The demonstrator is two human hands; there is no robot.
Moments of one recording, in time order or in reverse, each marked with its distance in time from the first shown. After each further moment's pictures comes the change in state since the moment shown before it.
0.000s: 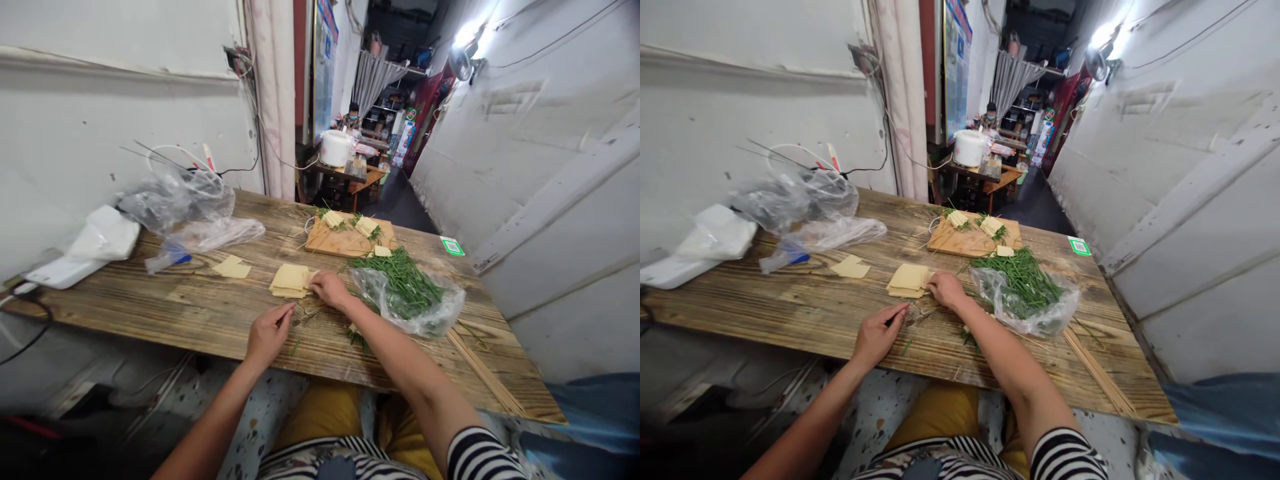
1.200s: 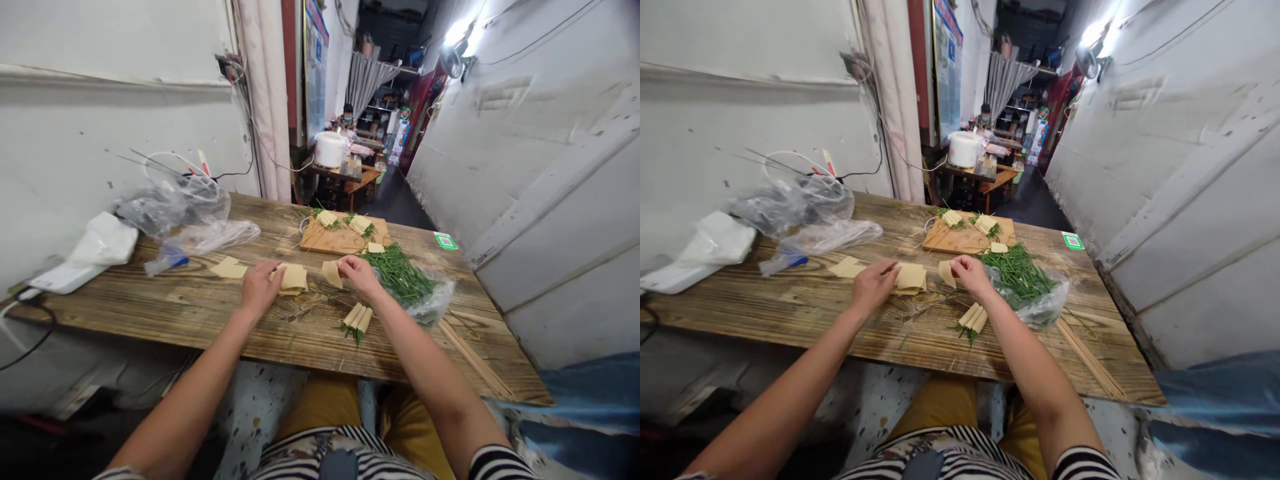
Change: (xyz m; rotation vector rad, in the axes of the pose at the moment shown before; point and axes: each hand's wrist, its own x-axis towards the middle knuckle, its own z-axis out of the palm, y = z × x) left_hand 0.092 0.014 -0.012 -0.064 0.067 -0.171; right_hand -0.050 0.008 -0.062 1.091 0.371 0.272
